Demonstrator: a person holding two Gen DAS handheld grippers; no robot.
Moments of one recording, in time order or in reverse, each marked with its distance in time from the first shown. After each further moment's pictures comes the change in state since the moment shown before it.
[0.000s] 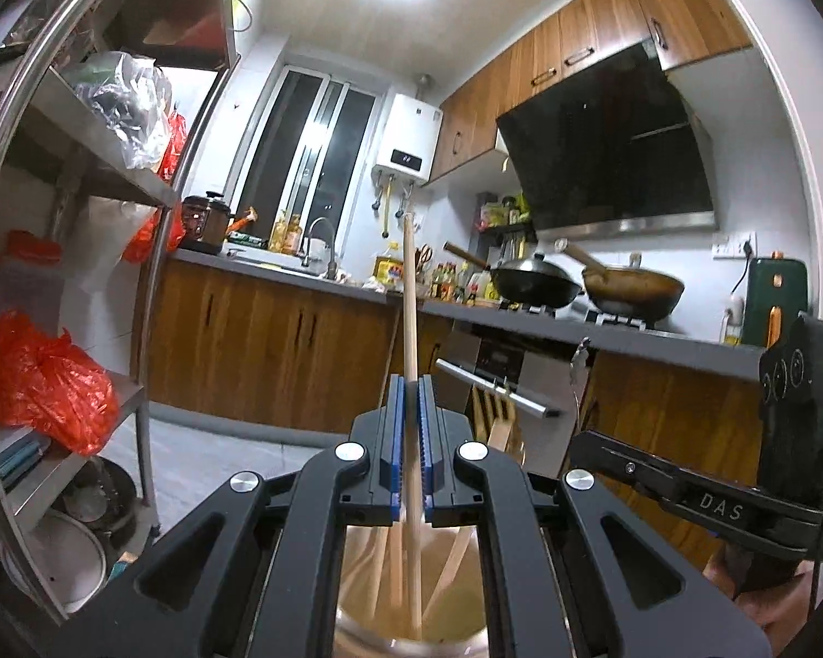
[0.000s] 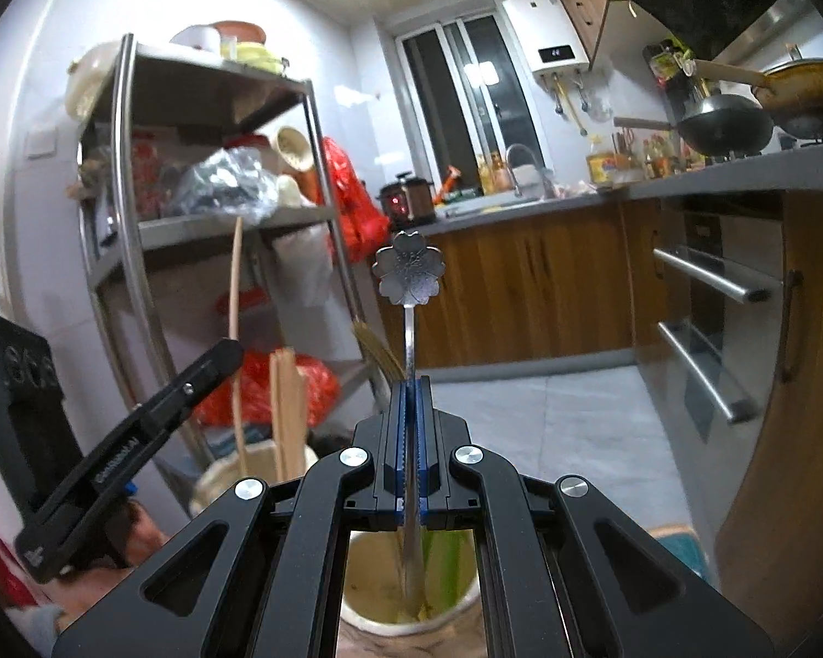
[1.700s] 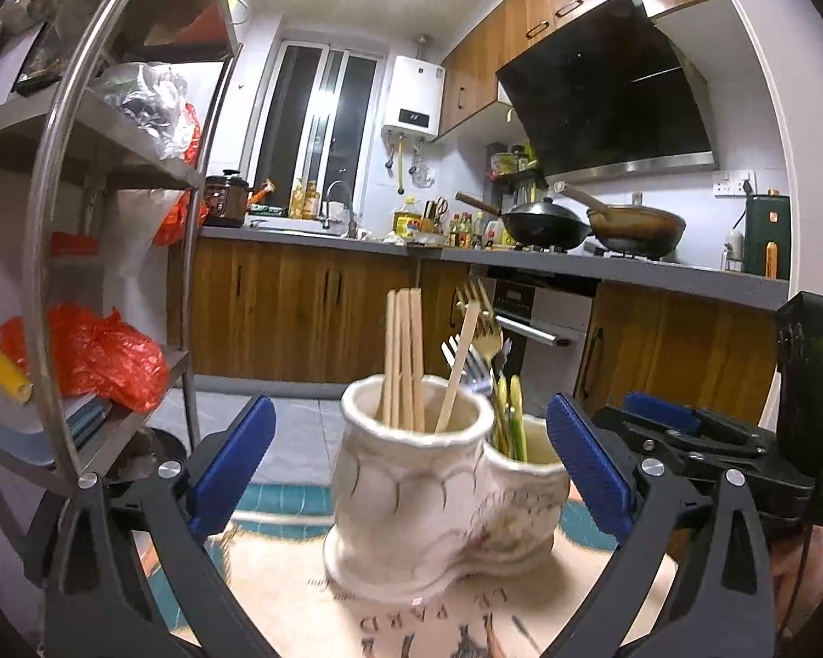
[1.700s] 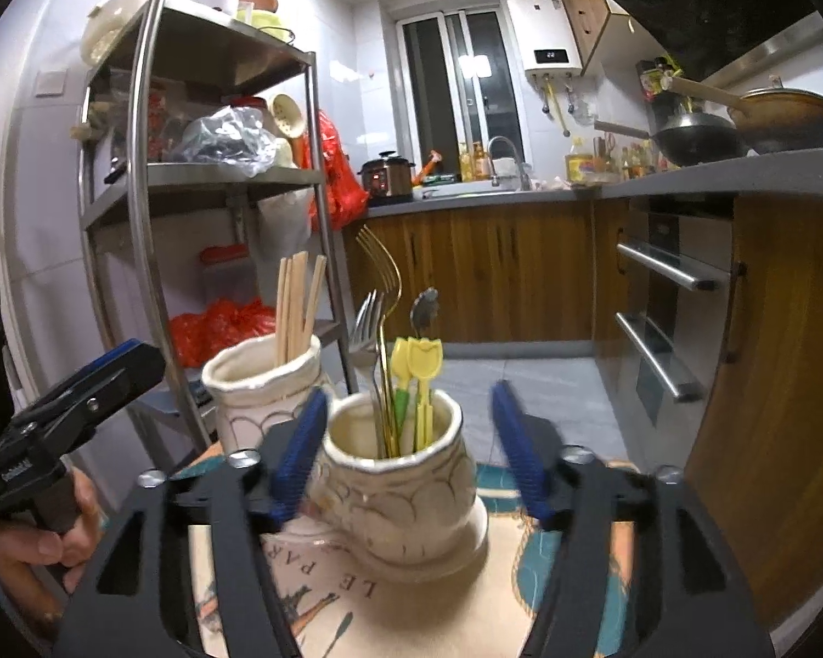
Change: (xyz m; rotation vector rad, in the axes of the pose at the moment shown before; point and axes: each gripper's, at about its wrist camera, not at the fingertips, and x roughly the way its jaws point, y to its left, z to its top) left arm -0.078 -0.014 -0.020 0.077 0.126 0.073; right arm -0.055 0.020 -0.045 -0.084 0.032 -0.104
